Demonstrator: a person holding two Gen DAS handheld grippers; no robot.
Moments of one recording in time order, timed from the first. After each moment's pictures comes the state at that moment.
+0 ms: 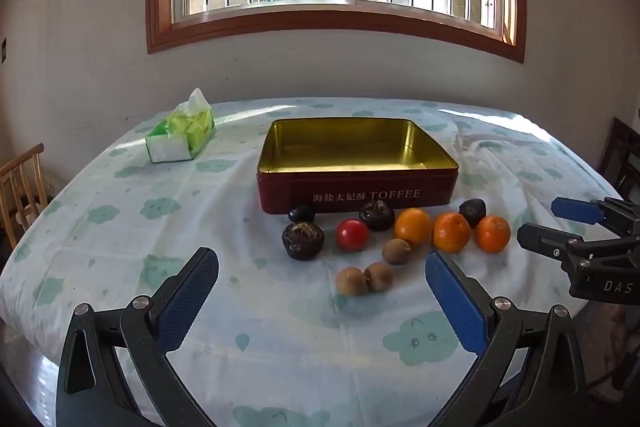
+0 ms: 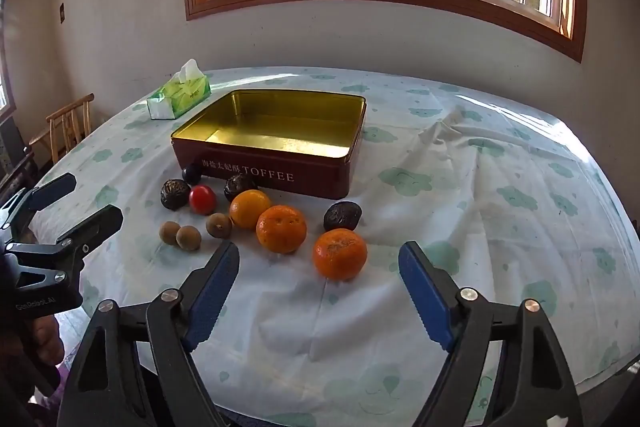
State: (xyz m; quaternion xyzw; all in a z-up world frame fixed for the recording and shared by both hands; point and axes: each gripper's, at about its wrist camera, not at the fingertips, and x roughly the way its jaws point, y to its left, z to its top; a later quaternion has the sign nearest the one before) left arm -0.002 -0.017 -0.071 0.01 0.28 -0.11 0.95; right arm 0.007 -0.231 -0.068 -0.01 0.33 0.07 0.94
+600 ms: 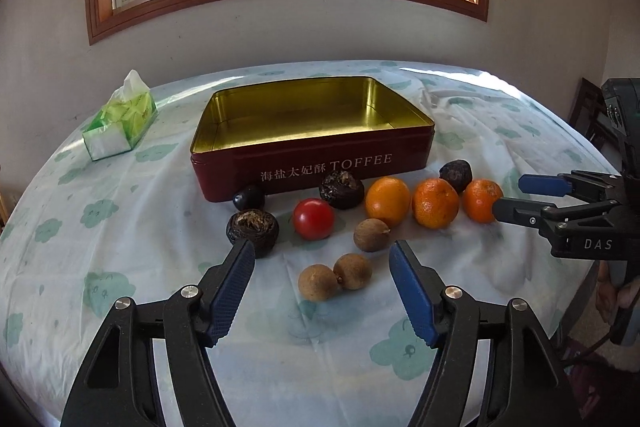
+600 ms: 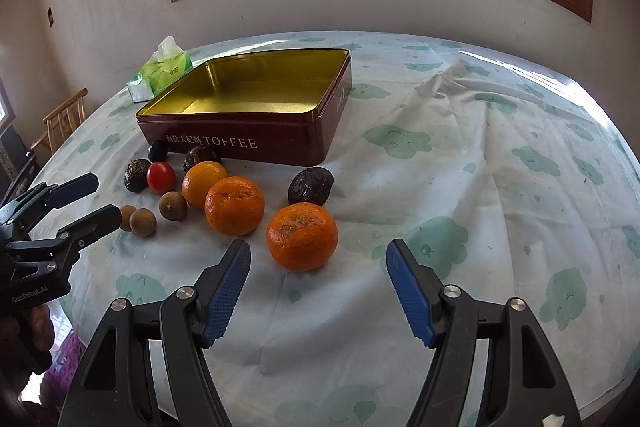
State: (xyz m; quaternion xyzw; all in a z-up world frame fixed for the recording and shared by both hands) left arm 0.039 -0.039 -0.097 0.06 0.33 -0.19 0.92; right arm 0.045 -0.261 -0.104 0.02 0.38 0.08 0.92
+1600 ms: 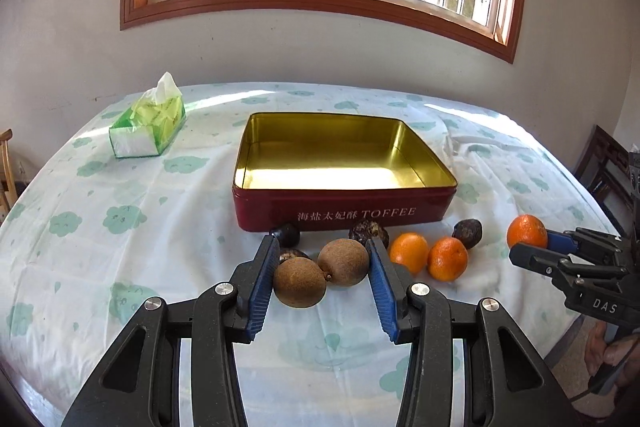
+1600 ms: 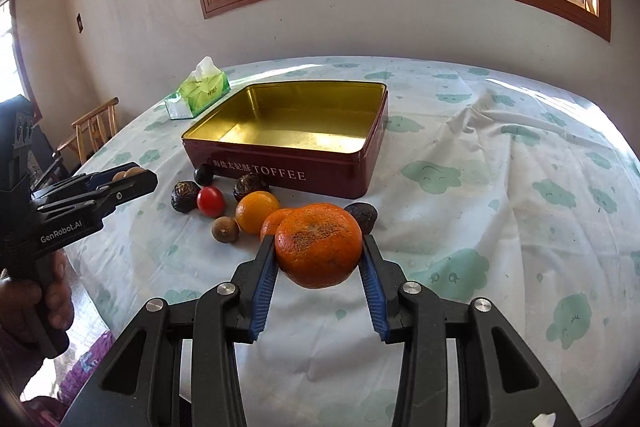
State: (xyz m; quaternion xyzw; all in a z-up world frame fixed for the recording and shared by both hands) left arm 0.051 -0.008 -0.055 -0.01 0.32 -0.15 0.94; right arm 0.031 -0.246 -0.074 0.03 0.35 0.14 0.93
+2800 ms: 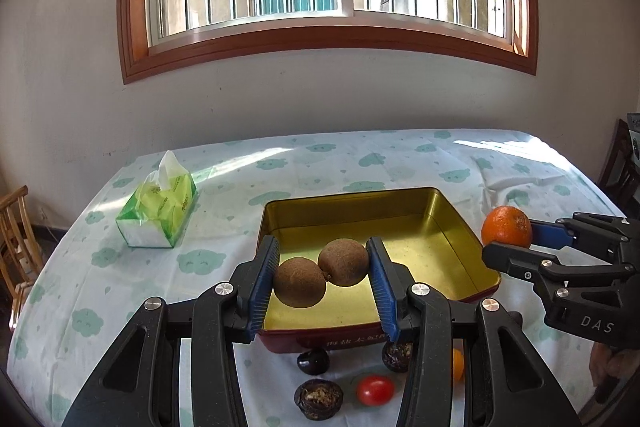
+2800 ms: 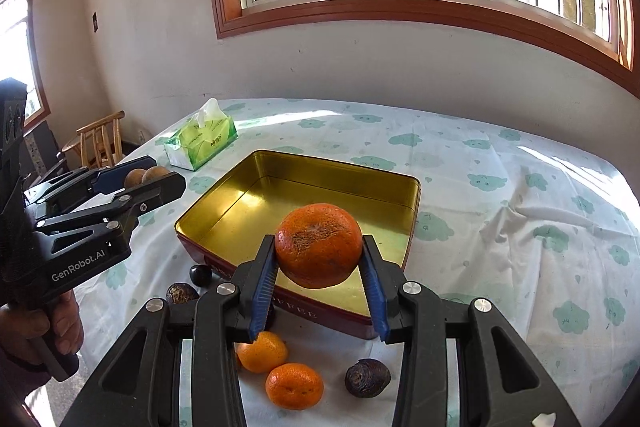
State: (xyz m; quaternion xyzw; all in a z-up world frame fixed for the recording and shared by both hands) left arm 0.136 -0.038 -0.014 0.04 0.27 -0.11 0.96; right arm 0.131 -0.216 -0.029 0.00 0.31 0.16 0.94
